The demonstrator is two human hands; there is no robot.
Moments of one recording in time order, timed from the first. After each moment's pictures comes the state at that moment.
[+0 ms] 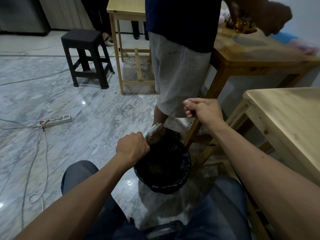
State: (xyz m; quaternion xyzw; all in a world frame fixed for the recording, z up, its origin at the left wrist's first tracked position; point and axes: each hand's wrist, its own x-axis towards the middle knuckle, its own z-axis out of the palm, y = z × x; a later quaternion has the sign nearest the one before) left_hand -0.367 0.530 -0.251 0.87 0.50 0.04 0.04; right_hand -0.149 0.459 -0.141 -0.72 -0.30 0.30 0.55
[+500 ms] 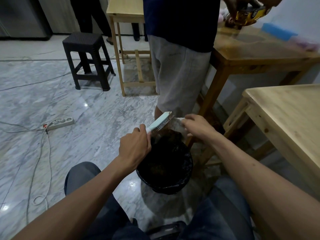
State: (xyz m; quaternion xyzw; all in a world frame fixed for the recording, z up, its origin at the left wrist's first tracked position) left_hand -0.364 0.518 -0.242 0.87 0.47 0.16 -0.01; right_hand -0.155 0.456 -0.177 -0.82 -0.33 0.35 0.30
